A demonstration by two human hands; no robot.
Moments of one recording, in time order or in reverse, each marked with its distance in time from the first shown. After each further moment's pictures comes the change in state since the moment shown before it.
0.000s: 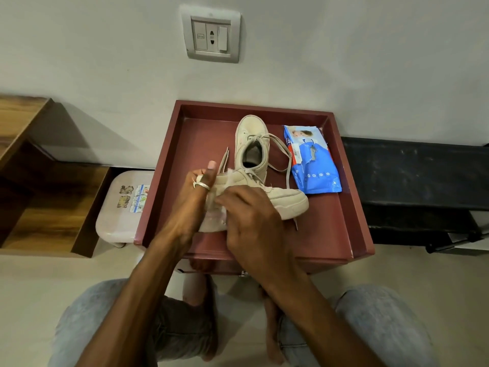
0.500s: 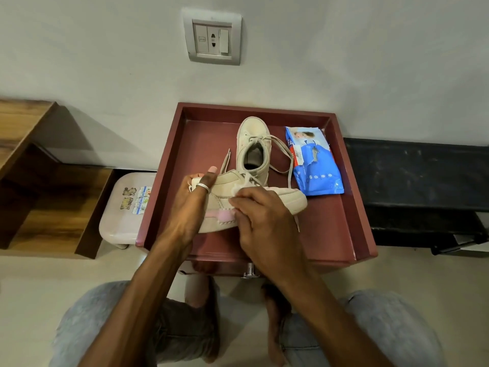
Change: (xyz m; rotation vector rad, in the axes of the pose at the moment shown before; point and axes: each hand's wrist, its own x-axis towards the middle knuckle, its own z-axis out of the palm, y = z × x) left_hand 0.011 -0.009 0.000 -0.046 0.151 -0.014; right_hand -0.003 0.021 -0.003 0.004 -0.018 0.060
